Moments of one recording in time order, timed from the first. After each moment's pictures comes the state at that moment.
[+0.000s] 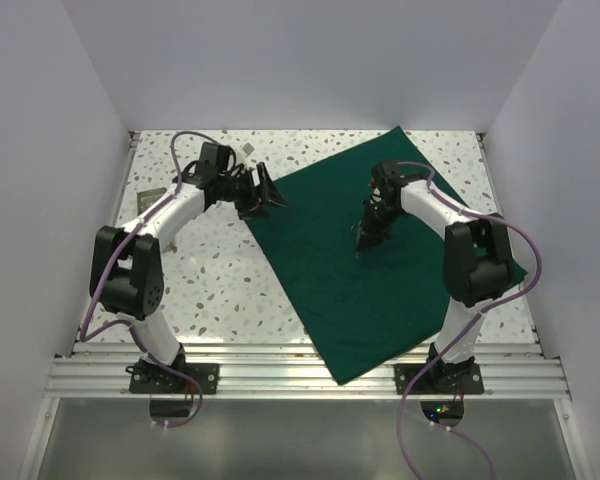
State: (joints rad) left arm -0.26 1.75 1.33 -0.41 0.63 -0.61; right arm 0.29 1.87 1.38 -0.86 -0.25 0.50
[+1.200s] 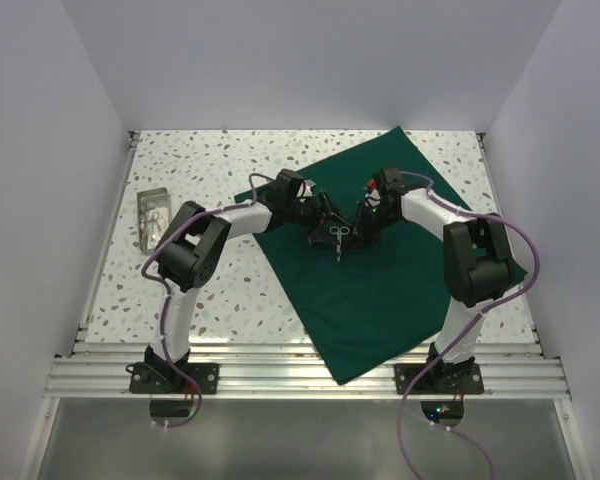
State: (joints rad) left arm -0.56 2.14 1.39 0.04 0.73 -1.30; right arm 0.29 1.86 1.27 -0.66 -0.53 0.62
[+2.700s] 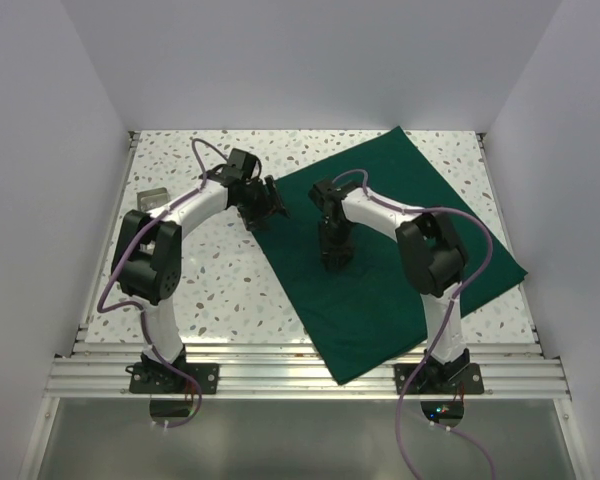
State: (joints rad) left arm -0.35 1.91 1.41 -0.54 0.30 -0.78; right arm 0.60 2.08 1.56 -0.99 -0.03 0.58
